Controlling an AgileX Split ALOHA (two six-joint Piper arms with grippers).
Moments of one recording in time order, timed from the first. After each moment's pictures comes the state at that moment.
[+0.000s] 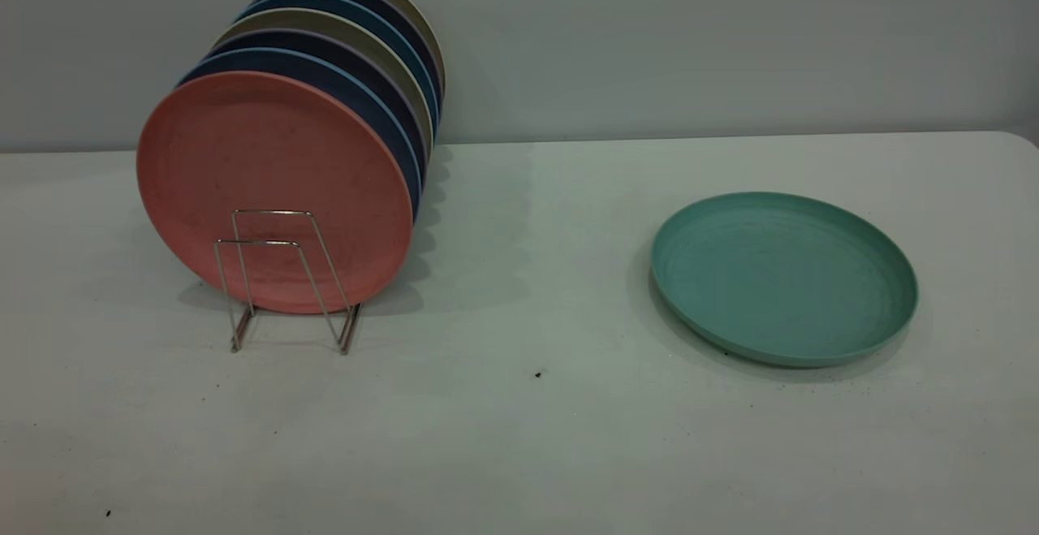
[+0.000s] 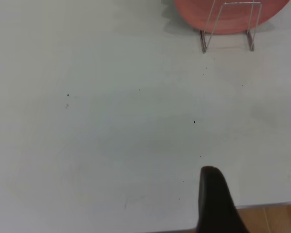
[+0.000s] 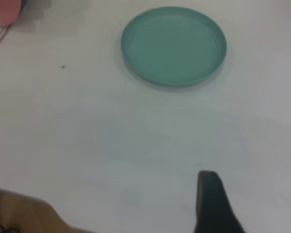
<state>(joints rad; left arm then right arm) 0.01 -0.02 -0.49 -0.02 1.13 0.06 0.06 -0.02 -0.47 0.18 1.14 -0.18</state>
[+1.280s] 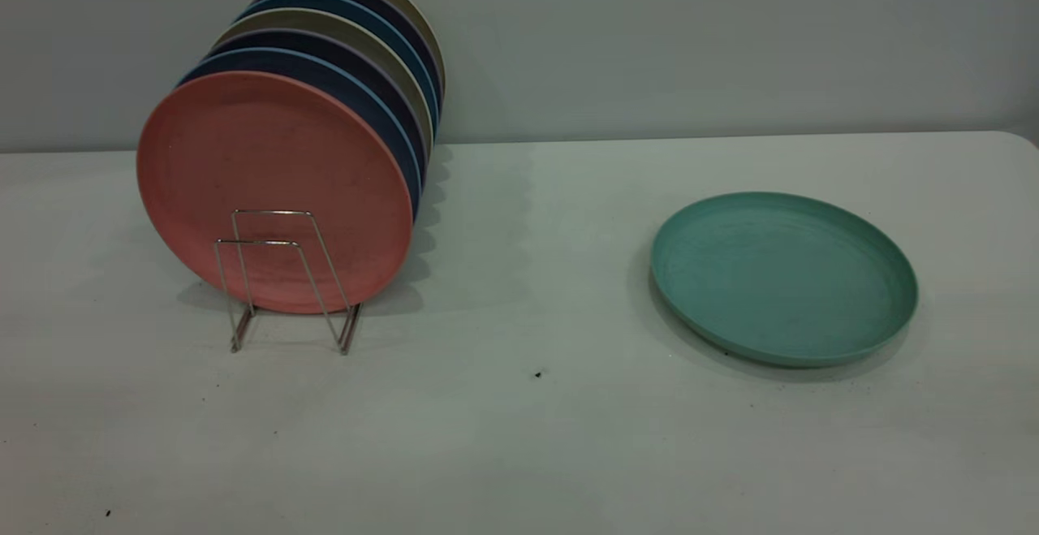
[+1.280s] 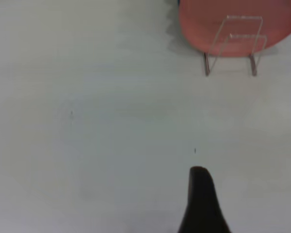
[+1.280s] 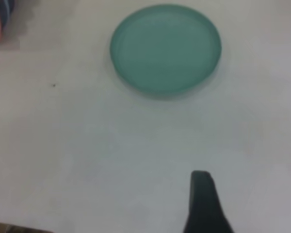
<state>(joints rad) 0.01 0.45 -0.67 -0.01 0.94 0.03 0.06 0.46 -0.57 0.18 0.89 -0.12</state>
